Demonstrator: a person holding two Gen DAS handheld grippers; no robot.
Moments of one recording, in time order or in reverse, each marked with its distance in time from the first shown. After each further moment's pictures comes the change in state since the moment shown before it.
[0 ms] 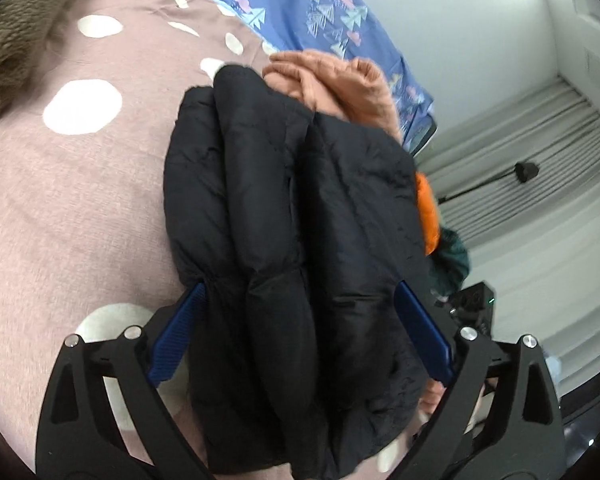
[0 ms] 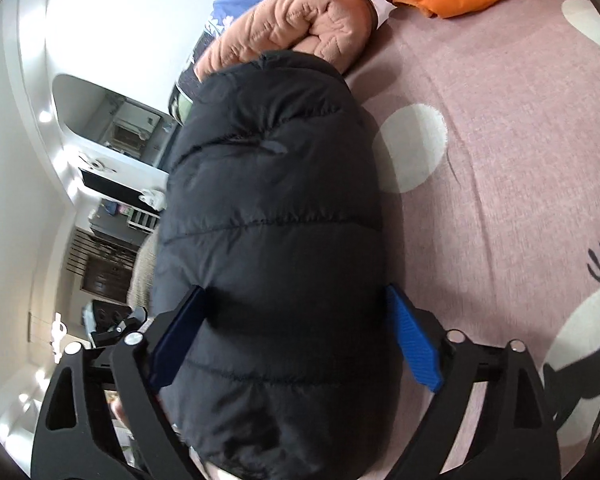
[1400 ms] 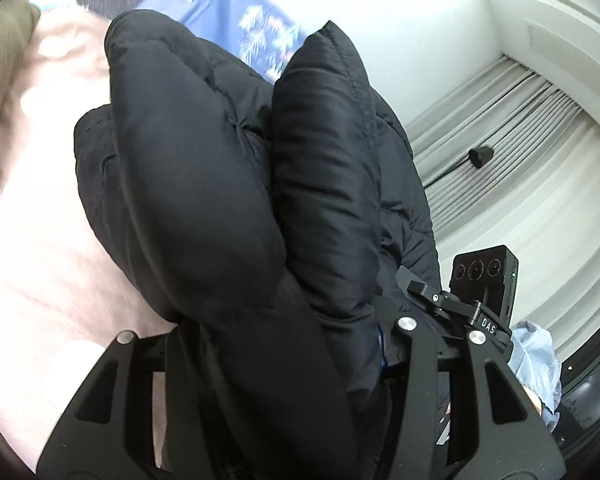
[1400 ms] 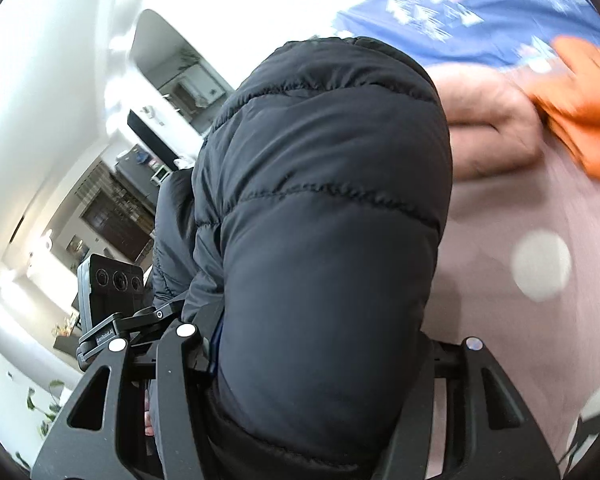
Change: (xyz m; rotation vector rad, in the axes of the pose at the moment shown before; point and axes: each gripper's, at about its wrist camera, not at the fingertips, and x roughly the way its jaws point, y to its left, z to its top) left arm -0.057 -0.047 0.002 0.160 -0.129 -0.142; right arm -0.012 0.159 -0.012 -0.368 -0.094 0.116
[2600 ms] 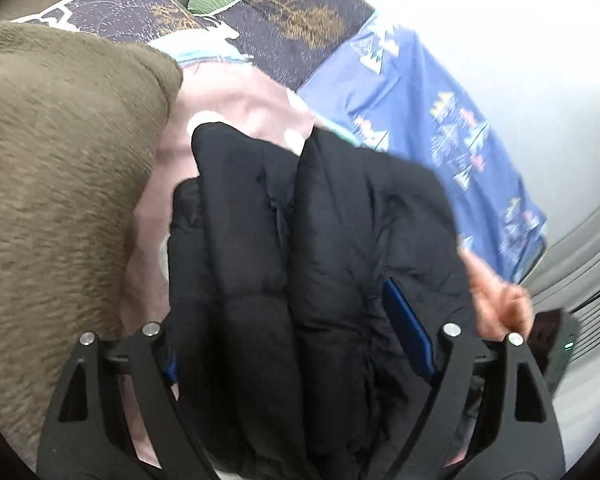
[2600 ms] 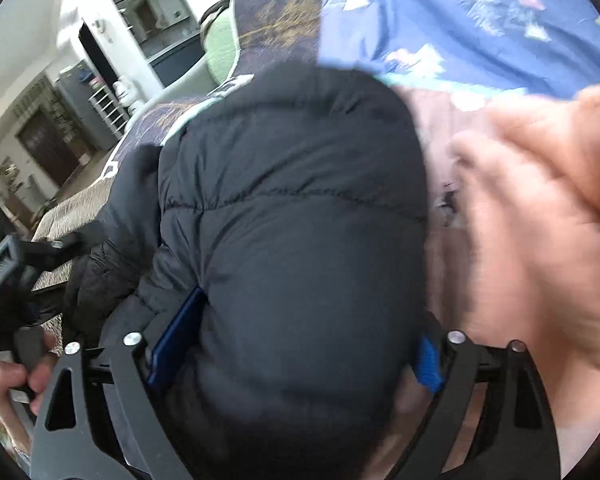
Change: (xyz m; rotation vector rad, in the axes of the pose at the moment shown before) left arm 0.012 0.166 0.161 -0.252 -0.206 0.544; right arm 0.291 -0.063 0.157 -0.179 0.203 -0.315
